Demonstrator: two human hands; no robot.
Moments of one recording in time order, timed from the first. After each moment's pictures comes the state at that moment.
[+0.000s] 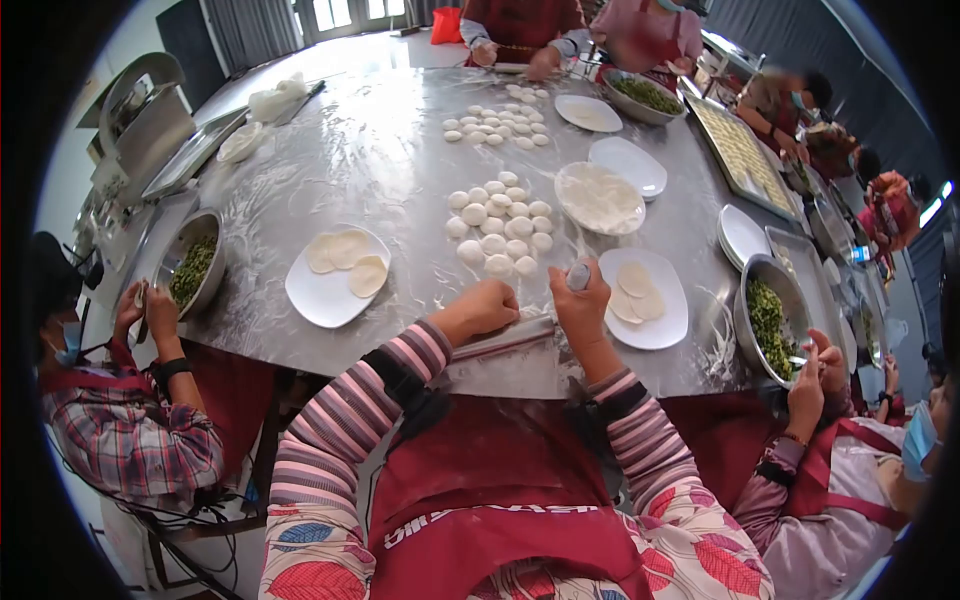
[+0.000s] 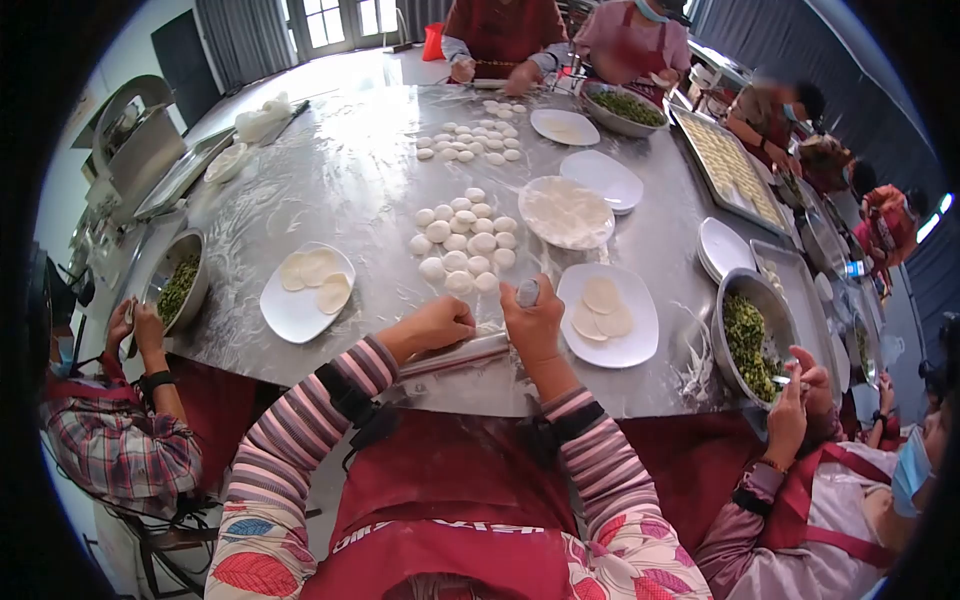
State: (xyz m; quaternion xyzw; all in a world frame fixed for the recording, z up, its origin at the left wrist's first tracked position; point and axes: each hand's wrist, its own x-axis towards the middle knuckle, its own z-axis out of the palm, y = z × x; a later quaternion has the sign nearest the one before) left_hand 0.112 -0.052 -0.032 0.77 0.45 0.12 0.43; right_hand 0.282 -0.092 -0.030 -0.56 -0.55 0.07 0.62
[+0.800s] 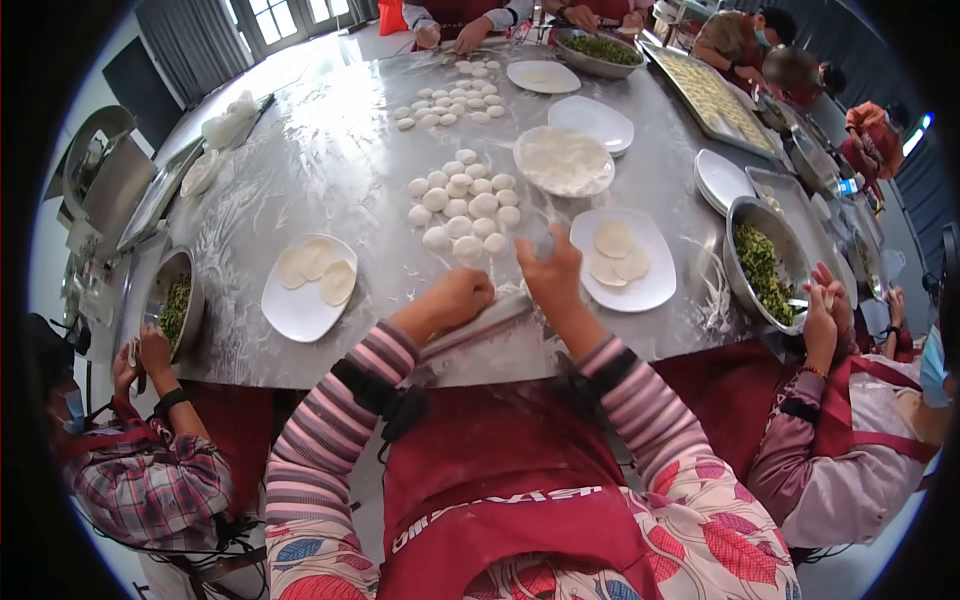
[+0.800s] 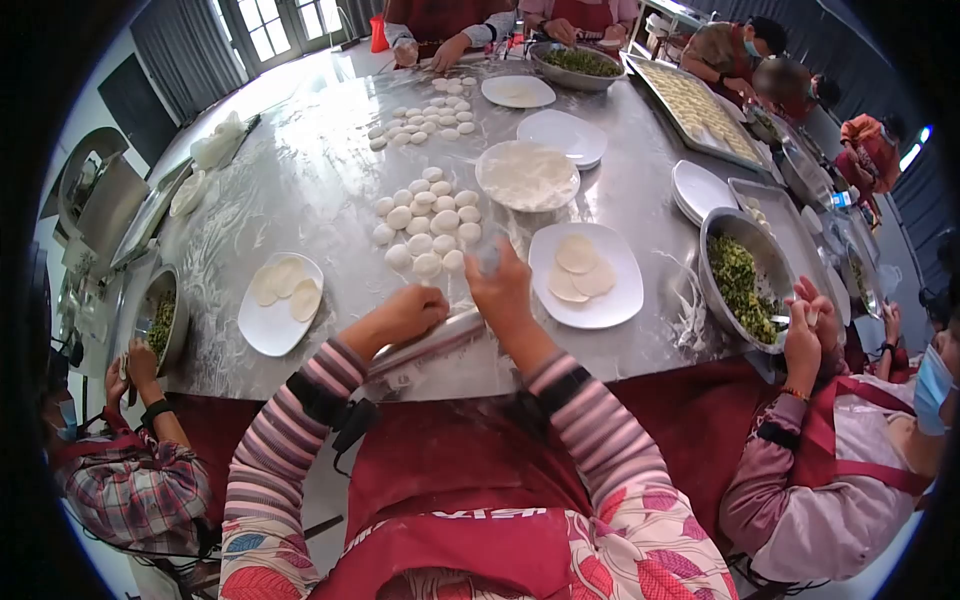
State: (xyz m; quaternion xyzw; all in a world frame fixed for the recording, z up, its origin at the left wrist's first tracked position) left_hand 0.114 -0.054 -0.028 0.82 0.41 0.12 0.39; right_hand 0.283 -0.085 -0.033 -0.58 -0.57 0.02 0.58
